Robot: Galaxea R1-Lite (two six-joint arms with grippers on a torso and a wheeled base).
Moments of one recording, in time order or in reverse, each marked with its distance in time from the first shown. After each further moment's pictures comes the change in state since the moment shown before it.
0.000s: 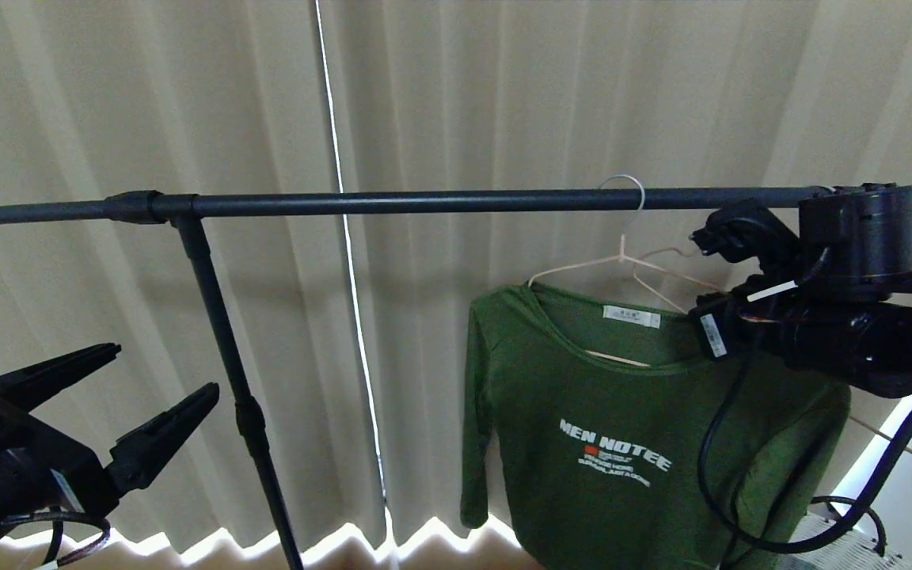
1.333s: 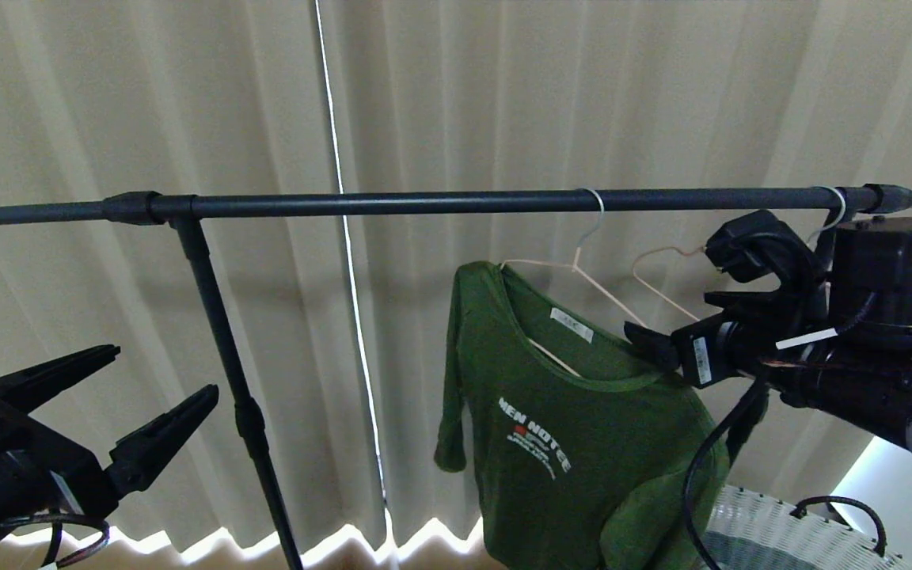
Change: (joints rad) left arm 0.000 -0.002 0.004 0.000 0.000 0.004; right arm 0.085 -0.084 0.182 -0.219 0.182 0.097
